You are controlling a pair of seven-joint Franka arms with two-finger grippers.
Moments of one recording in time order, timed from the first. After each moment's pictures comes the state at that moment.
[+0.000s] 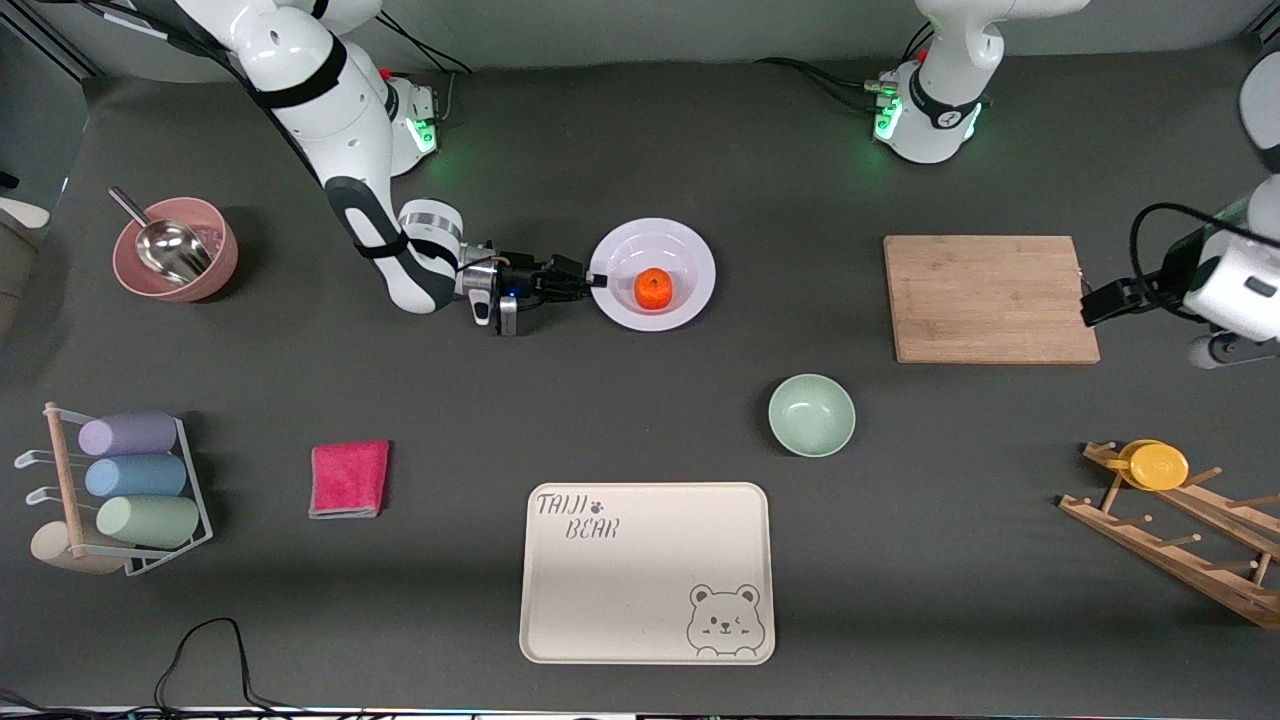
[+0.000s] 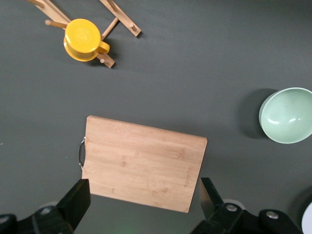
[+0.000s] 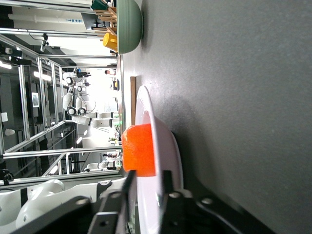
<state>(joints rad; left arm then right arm) 0.01 0.00 0.02 -1.76 0.05 1.67 -0.16 0.41 0.57 0.10 -2.45 2.09 1.94 -1.50</state>
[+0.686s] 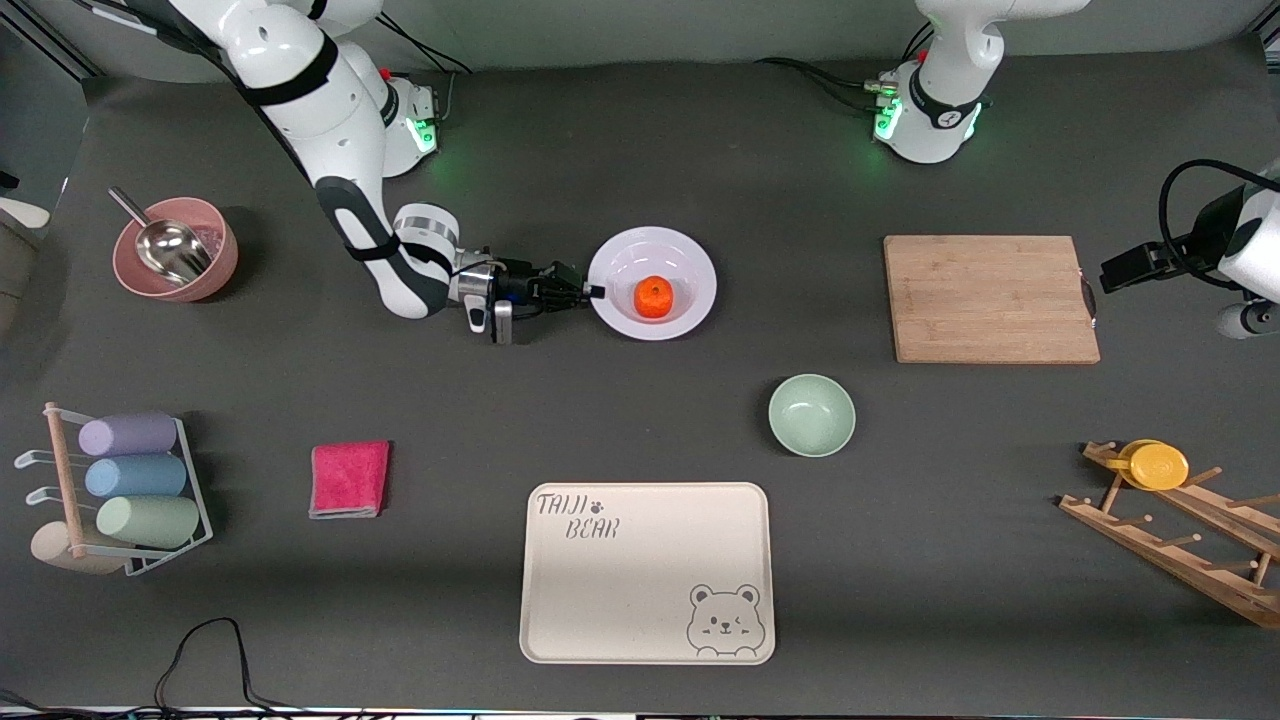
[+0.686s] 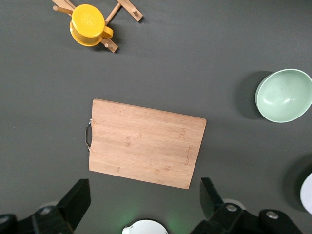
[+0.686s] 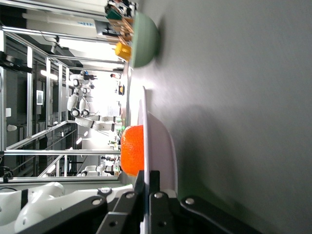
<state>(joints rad) -0.02 0.00 0.03 -1.67 0.05 1.52 -0.15 0.37 0.52 0.10 -2.43 2.07 1.94 -1.52</state>
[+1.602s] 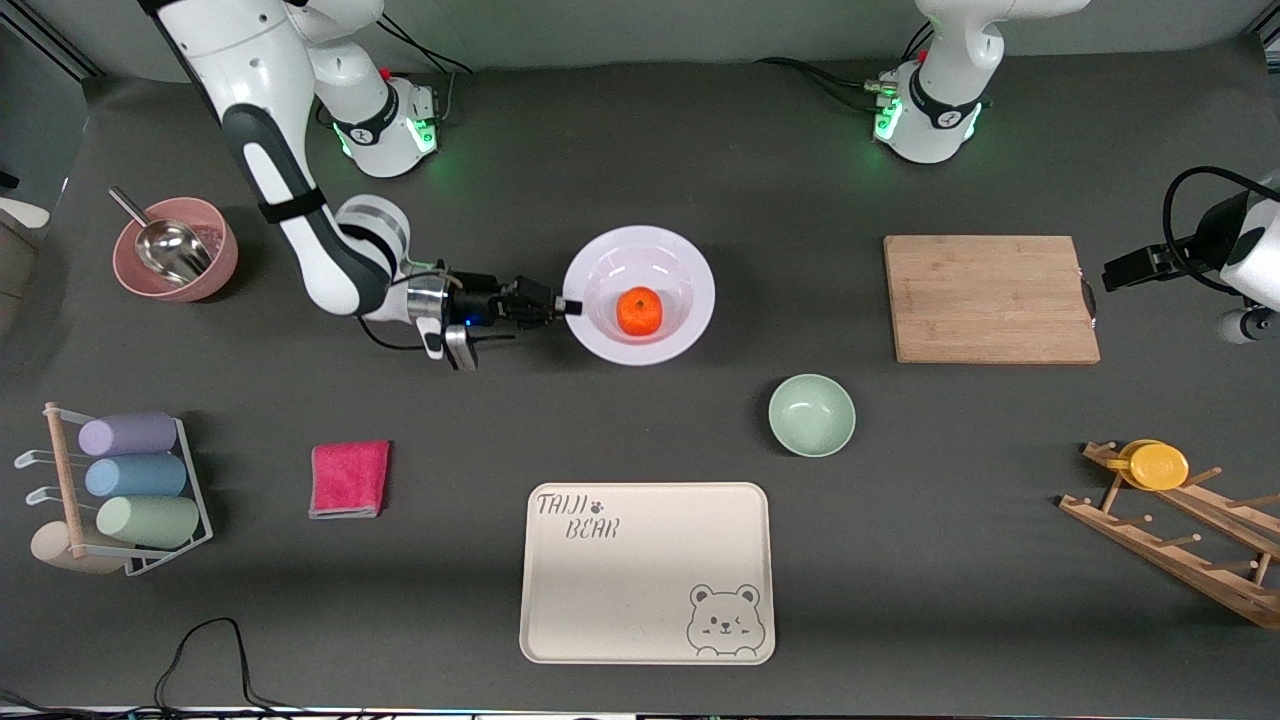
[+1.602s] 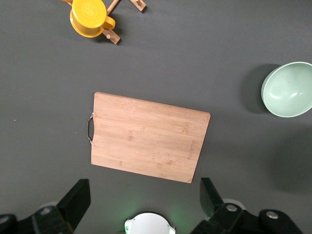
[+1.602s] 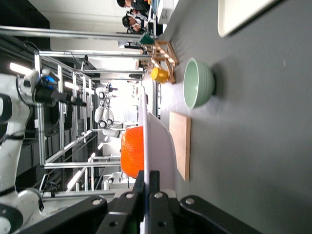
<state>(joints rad) -0.02 0.03 0.05 -1.65 0.04 1.48 -0.15 0.28 0.38 0.08 -2.26 1.89 1.94 -1.12</state>
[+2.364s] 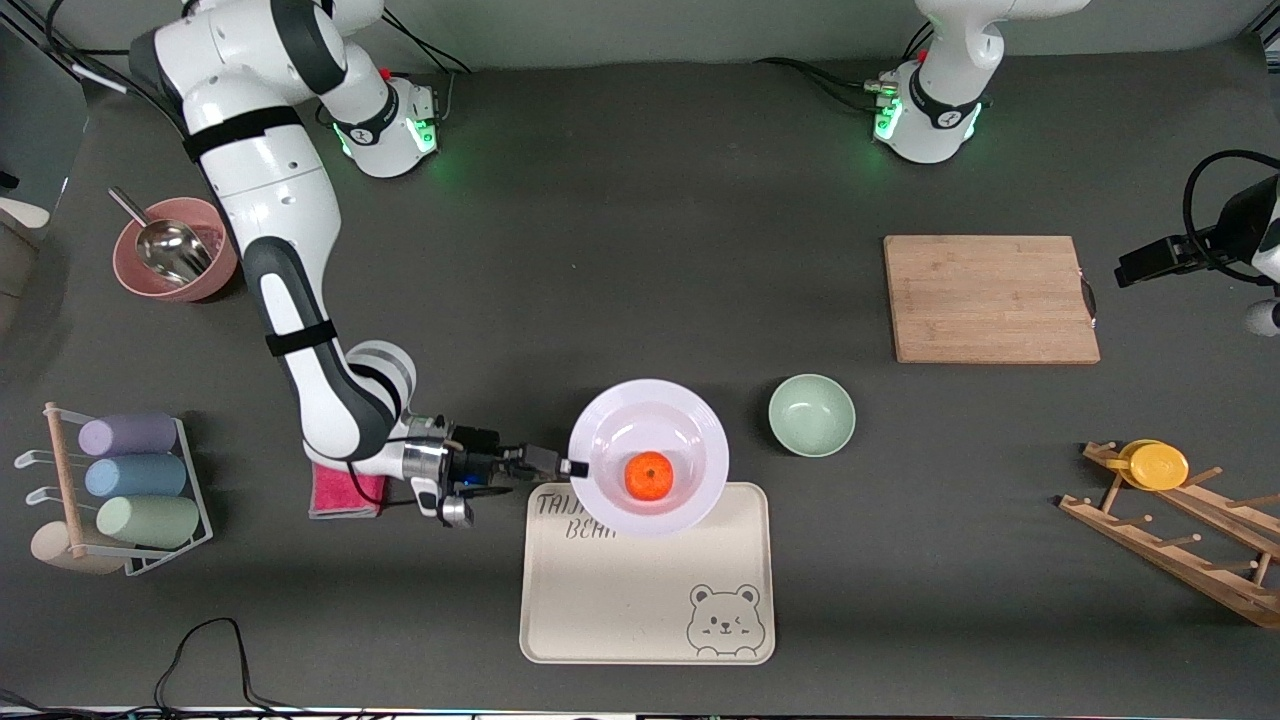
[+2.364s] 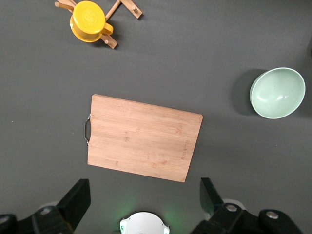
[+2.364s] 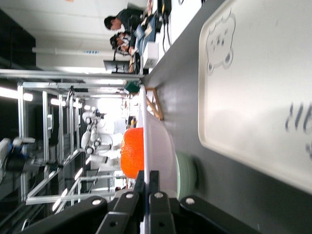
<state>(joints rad) -0.01 0.03 0.05 -1.58 0.02 1.44 -0.14 0.28 0.87 0.00 -1.44 1.69 2.04 -0.74</state>
